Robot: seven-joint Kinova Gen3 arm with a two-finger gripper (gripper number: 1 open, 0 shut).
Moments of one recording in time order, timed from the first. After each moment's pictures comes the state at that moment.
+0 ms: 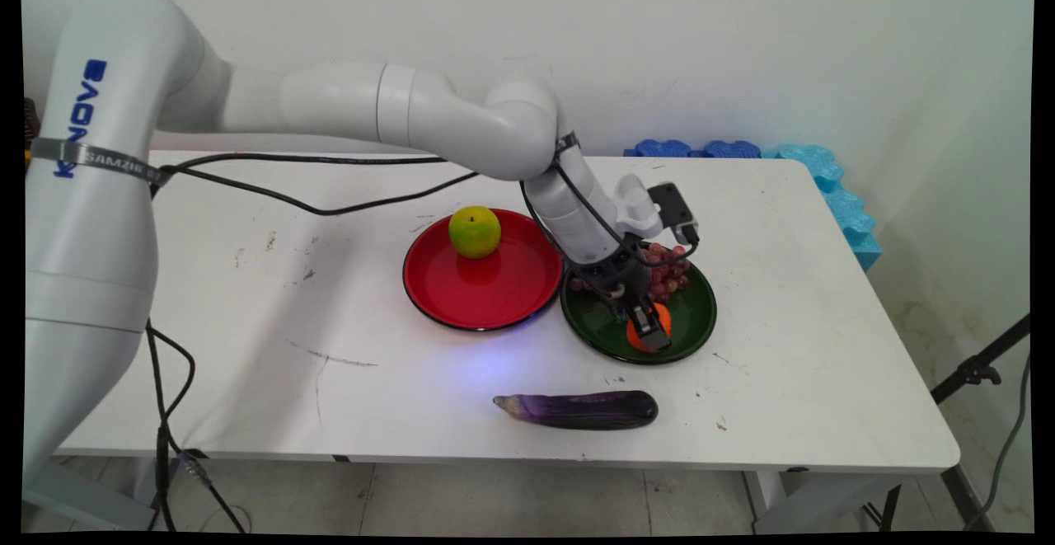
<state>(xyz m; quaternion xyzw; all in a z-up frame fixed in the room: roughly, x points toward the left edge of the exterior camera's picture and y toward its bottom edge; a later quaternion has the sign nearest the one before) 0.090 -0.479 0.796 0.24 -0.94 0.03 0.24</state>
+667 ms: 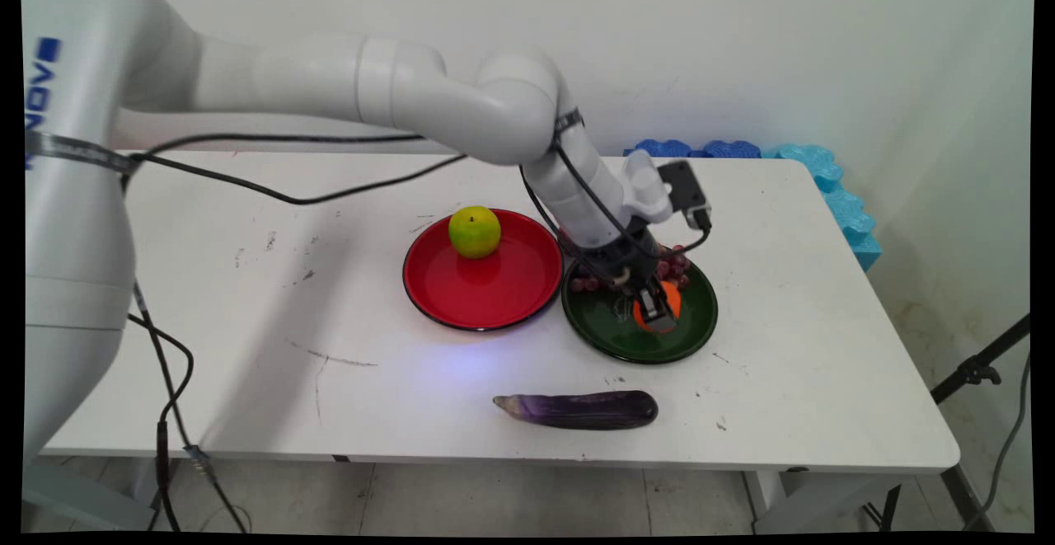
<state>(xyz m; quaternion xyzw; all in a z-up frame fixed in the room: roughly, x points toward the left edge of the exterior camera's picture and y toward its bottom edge) 0.086 -0.461 0.843 0.21 -0.94 0.08 0.24</state>
